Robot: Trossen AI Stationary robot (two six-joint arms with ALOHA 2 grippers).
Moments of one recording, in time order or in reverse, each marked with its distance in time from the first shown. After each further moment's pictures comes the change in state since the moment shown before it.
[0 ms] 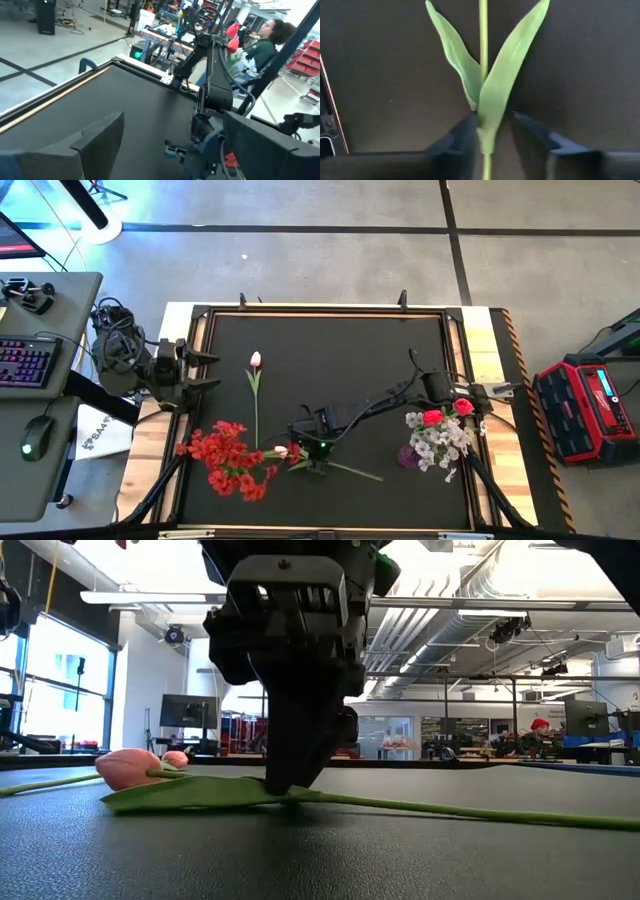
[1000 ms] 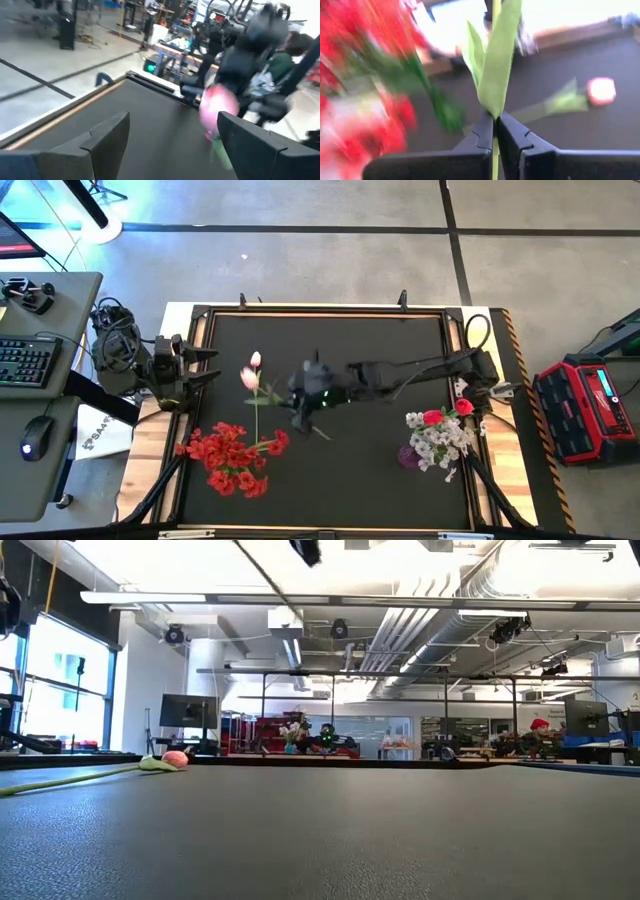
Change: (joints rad) left arm 0.000 0.007 0.000 0.039 -0.107 0.053; right arm -0.085 -0.392 -0.001 0.347 0.396 -0.146
